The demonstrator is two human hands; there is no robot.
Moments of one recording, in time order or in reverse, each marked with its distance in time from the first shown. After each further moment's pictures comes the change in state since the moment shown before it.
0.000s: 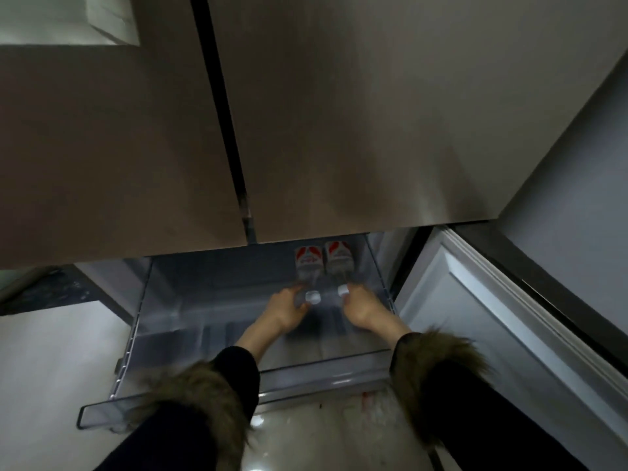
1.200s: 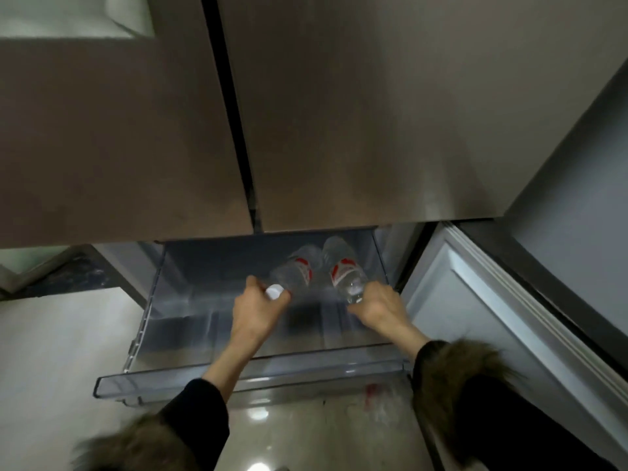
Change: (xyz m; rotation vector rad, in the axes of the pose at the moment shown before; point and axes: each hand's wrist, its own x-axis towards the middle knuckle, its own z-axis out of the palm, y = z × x) left_hand -0.052 -0.008 -0.012 -0.307 0.462 -0.291; right_hand -0.033 0.005 -0.016 -0.102 0.143 0.100
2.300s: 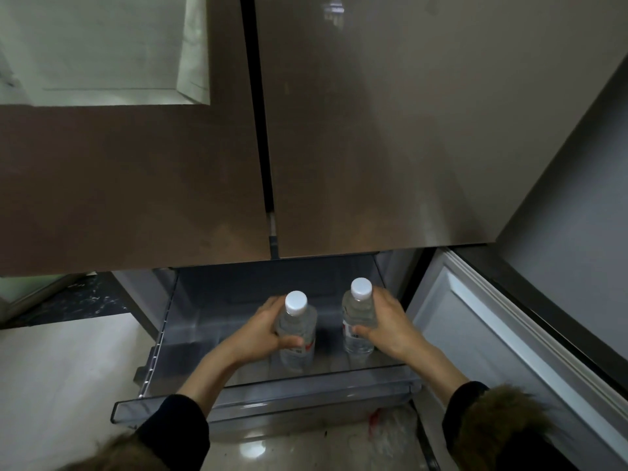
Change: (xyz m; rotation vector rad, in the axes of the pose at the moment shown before) left_hand 0.008 -0.006 -0.037 0.069 -0.516 0.436; right_hand -0.020 0.011 -0.012 0.184 0.092 -0.369
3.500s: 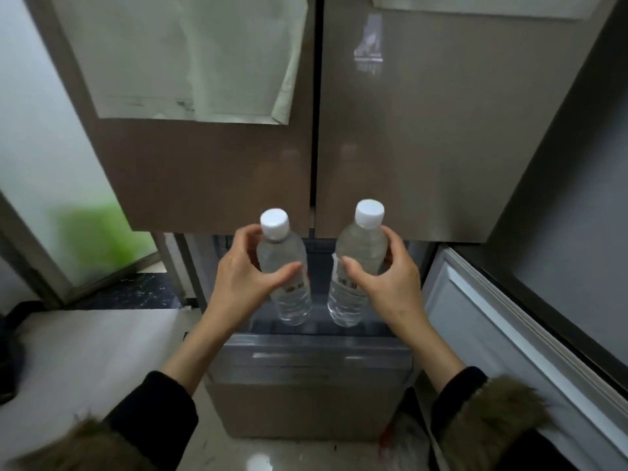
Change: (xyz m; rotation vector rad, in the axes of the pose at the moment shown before) left_hand -0.146 0.087 -0.039 -0.092 0.765 0.261; right_hand -0.111 -0.114 -0.049 0.499 0.453 -0.308
